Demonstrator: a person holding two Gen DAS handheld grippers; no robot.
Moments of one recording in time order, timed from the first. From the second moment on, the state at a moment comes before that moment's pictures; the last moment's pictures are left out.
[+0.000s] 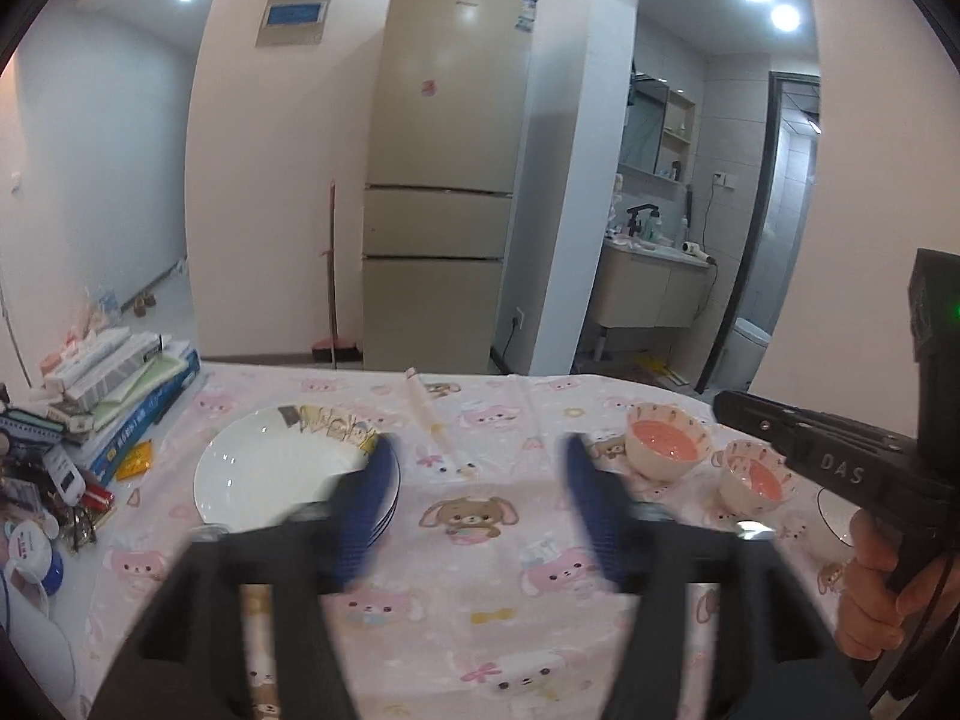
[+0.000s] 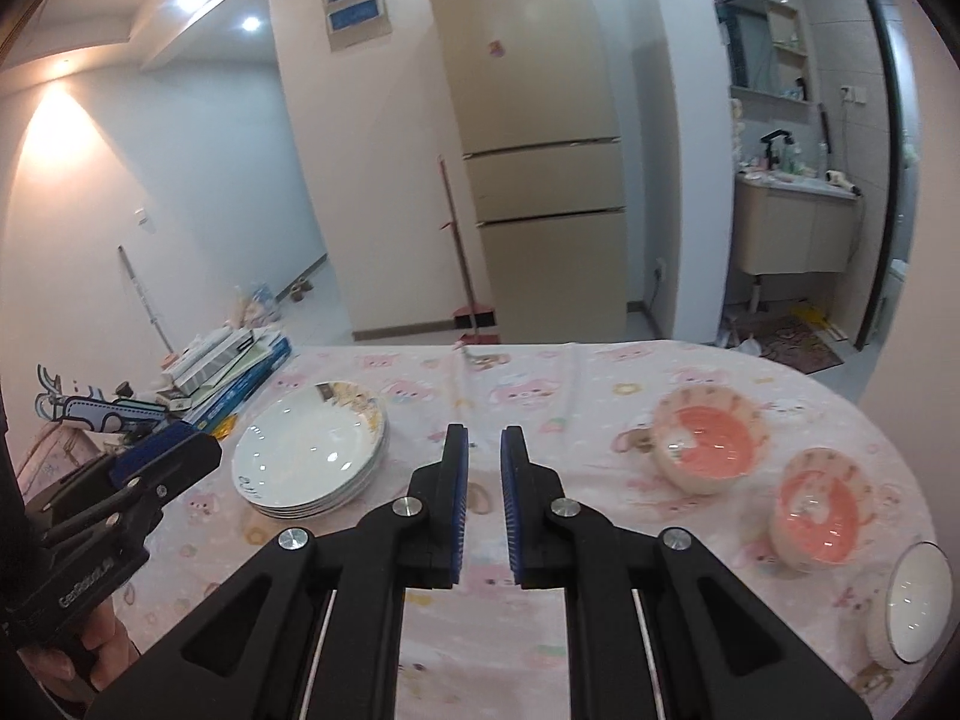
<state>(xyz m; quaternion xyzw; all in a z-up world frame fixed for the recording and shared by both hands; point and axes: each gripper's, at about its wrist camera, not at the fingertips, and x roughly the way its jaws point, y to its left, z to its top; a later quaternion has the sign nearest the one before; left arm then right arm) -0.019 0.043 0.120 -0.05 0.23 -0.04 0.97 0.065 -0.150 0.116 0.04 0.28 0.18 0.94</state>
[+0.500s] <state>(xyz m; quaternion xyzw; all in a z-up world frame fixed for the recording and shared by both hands) -0.037 -0.029 0.134 -0.02 0.19 -0.09 0.98 0.023 -0.236 0.126 0.04 0.24 0.08 0.97</state>
